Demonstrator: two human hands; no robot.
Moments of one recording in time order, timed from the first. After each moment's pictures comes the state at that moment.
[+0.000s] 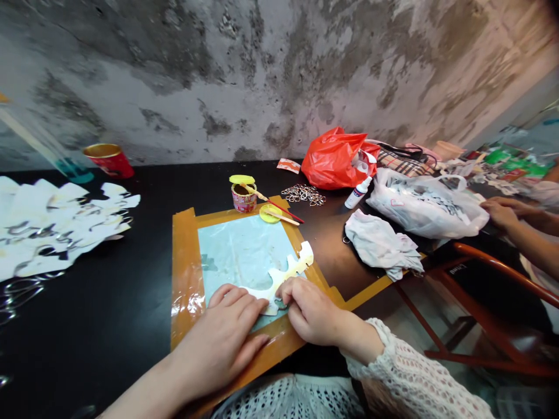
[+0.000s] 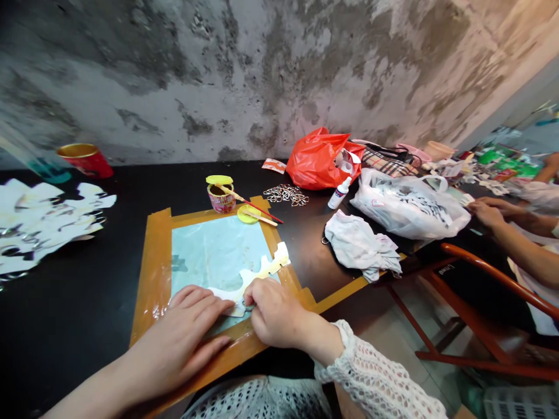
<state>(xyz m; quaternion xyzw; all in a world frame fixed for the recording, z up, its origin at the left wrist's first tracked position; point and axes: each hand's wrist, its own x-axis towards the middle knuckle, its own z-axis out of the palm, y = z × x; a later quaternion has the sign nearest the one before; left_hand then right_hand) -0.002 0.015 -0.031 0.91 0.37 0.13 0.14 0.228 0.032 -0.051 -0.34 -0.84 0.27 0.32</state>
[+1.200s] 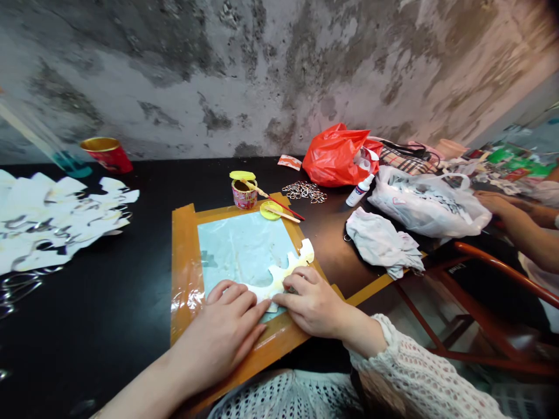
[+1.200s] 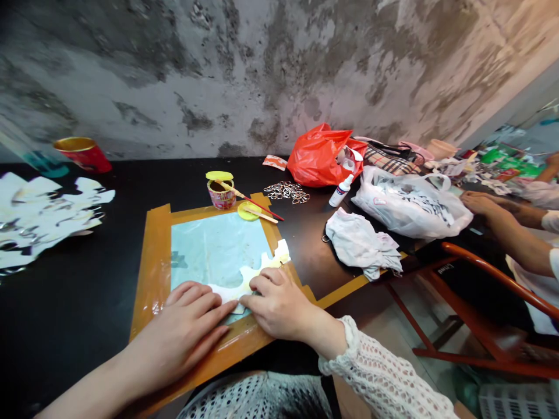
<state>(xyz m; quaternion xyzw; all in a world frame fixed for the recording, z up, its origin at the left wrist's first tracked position) 0.000 0.016 -0.033 0.92 0.36 0.11 0.07 0.240 0.040 -0.055 -0.30 -0.93 0.06 0.23</state>
